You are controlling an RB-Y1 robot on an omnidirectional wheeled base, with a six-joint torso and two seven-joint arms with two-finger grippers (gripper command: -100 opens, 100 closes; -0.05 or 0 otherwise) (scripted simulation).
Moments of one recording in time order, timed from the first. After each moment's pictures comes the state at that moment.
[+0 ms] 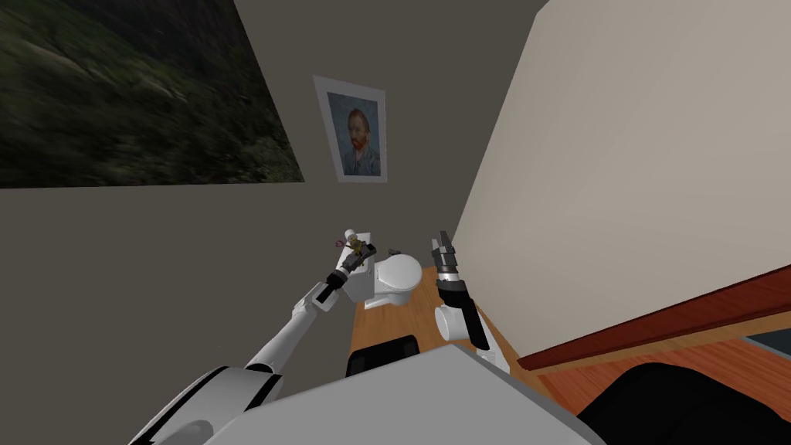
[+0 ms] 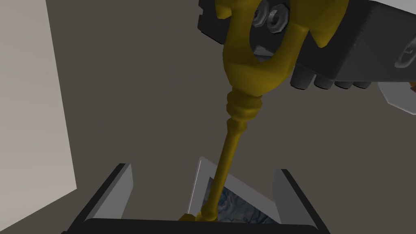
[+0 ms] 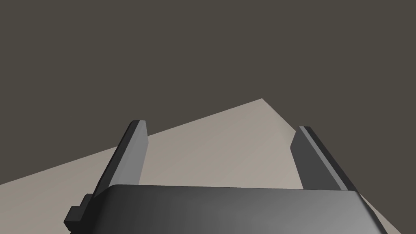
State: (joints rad) left arm -0.42 0.28 -0.21 -0.84 -0.40 -0.67 -0.68; right arm 0.47 0.02 0.06 -2.25 -0.04 -0.39 0.16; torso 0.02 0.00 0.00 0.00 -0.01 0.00
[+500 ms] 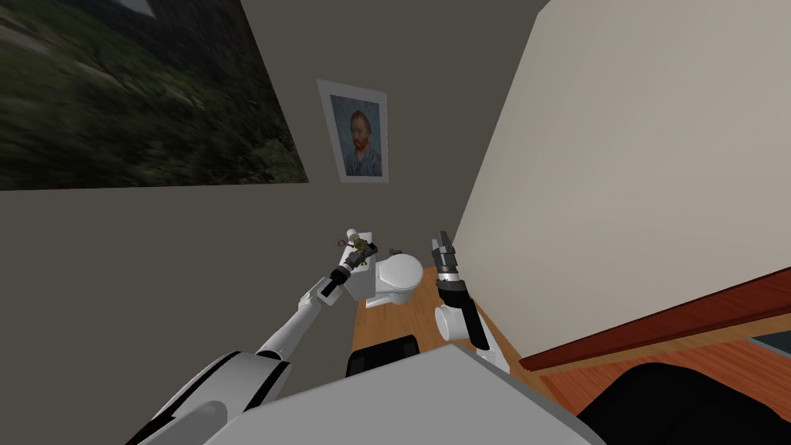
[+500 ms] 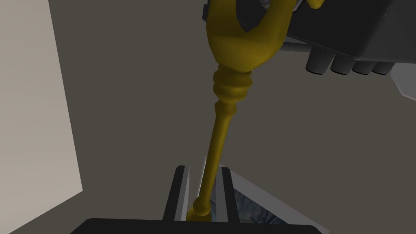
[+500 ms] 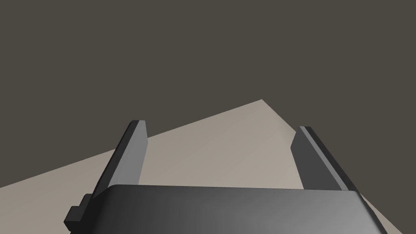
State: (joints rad) left arm -0.48 0.27 -0.23 -0.80 -0.40 -0.65 -0.69; right arm 0.47 0.02 0.06 -2.25 -0.04 -0.39 0.16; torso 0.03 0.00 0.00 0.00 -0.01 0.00
